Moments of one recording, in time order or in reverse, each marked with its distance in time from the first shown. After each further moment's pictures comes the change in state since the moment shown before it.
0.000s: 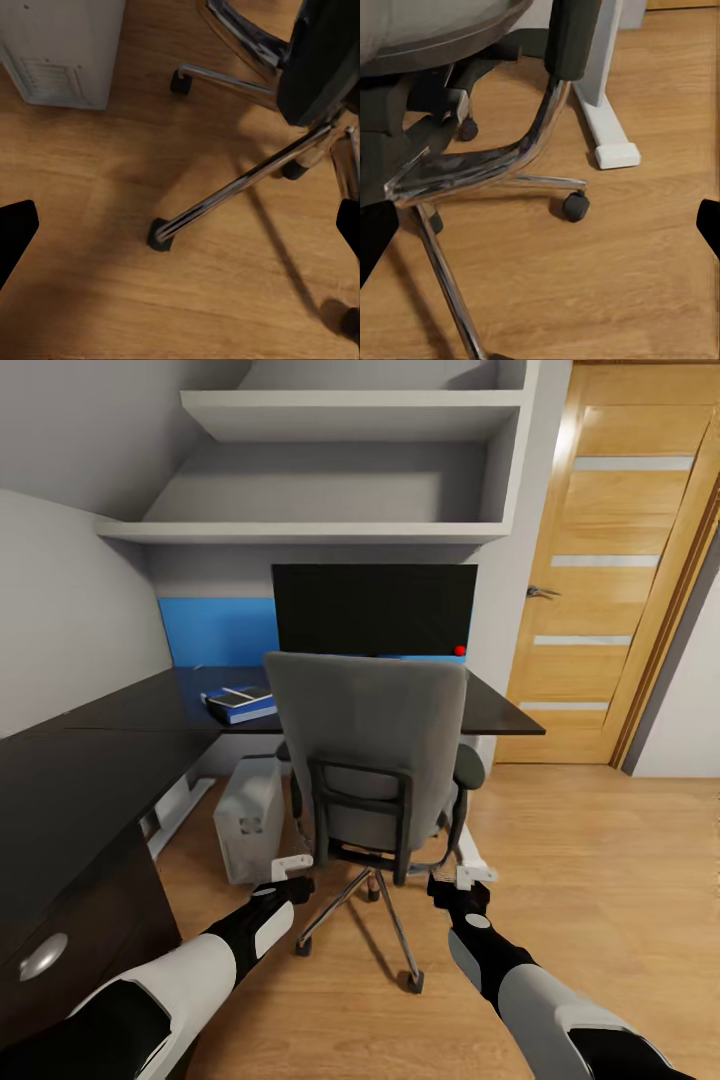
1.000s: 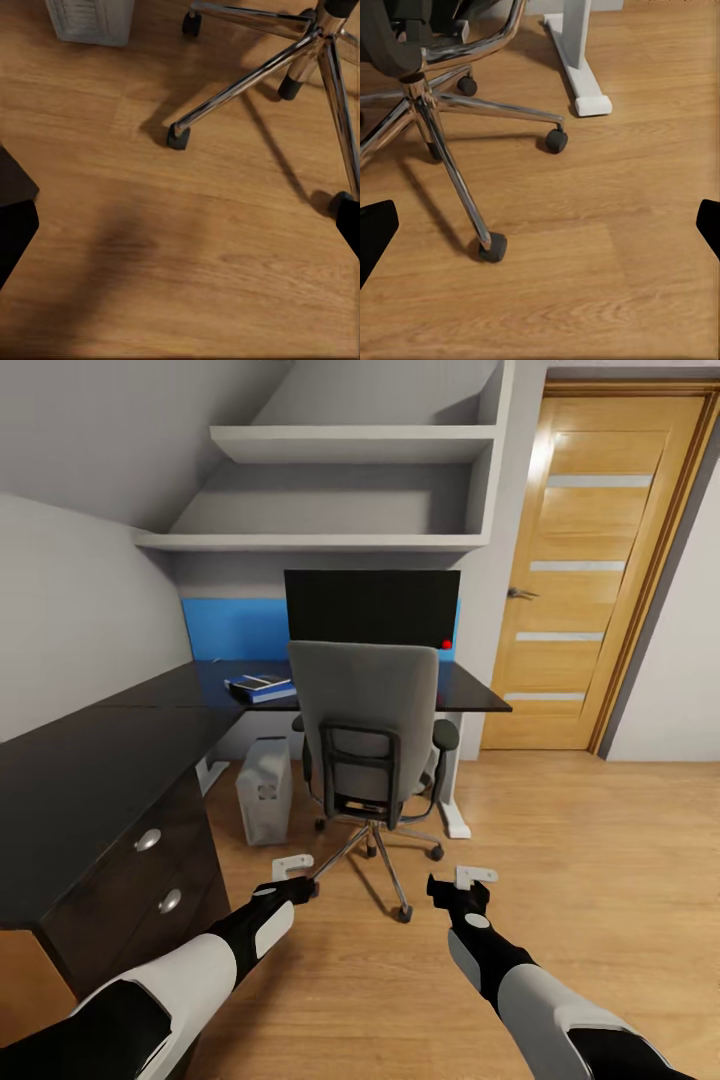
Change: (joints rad) left arm 0.000 -0.001 0.000 0.000 0.000 0.002 0.000; right arm 0.000 0.002 0.000 -0.001 -0.002 0.000 -0.001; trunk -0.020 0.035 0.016
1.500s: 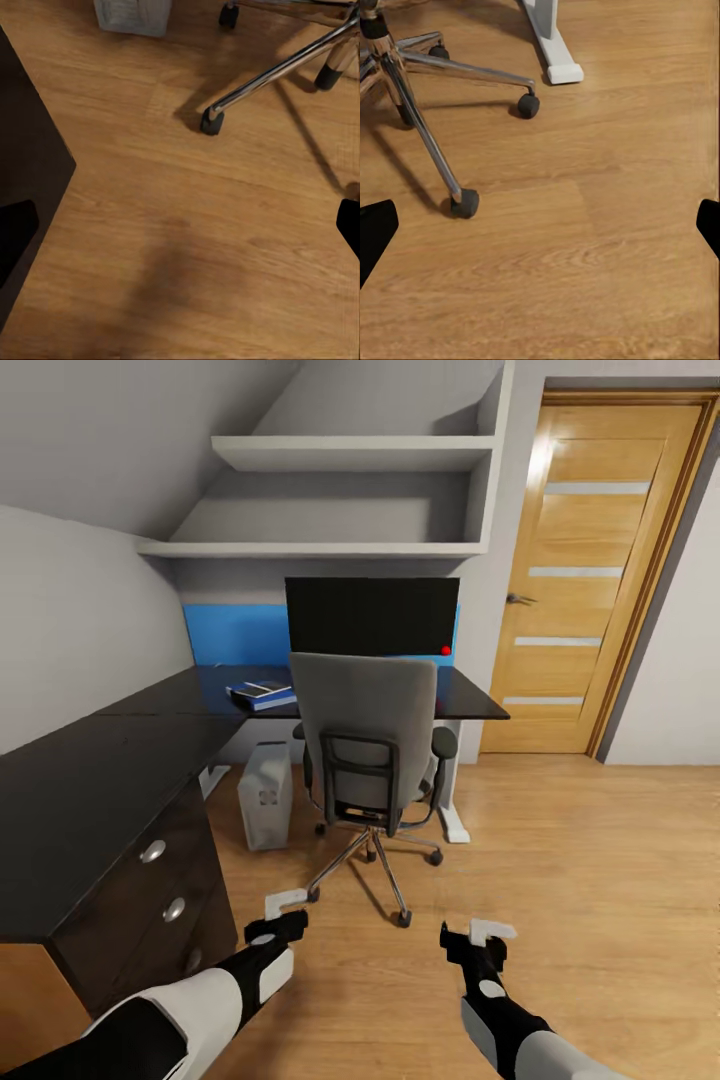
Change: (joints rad) left arm 0.050 -0.051 -0.002 0.193 -0.002 -0.232 0.008; right arm 0.146 -0.019 -0.005 0.042 -0.002 -0.163 -0.027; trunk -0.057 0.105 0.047
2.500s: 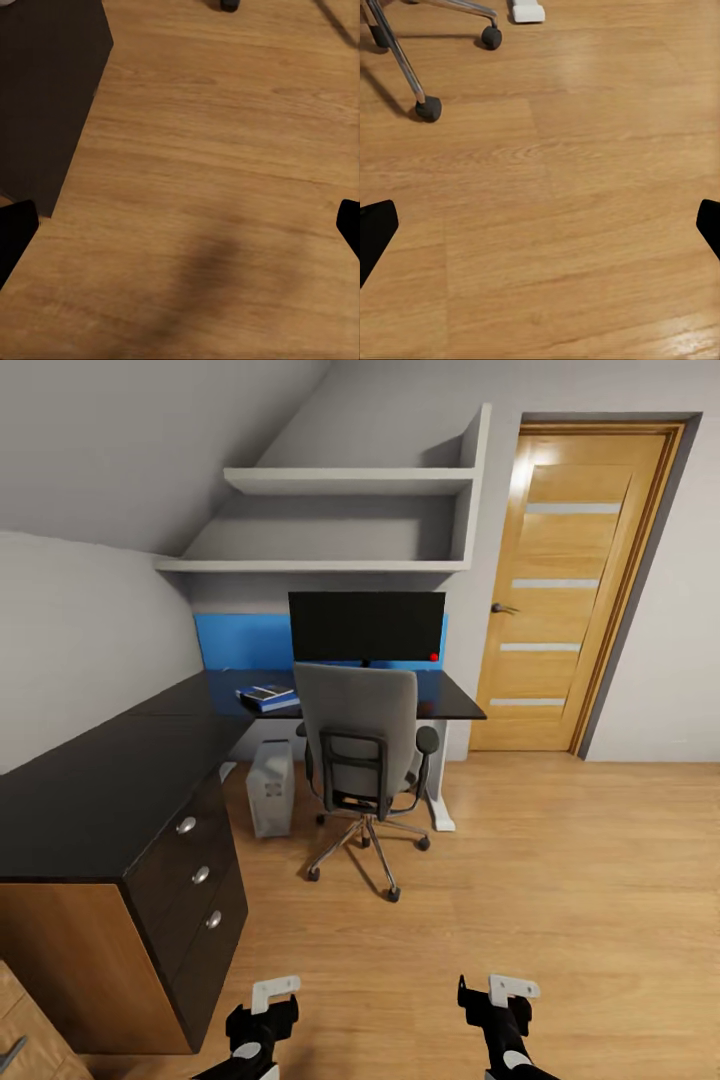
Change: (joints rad) left arm 0.241 0.011 0.000 0.003 -0.096 -0.139 -0.004; right arm 0.064 -0.045 0.003 0.179 0.000 -0.162 0.010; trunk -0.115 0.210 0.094
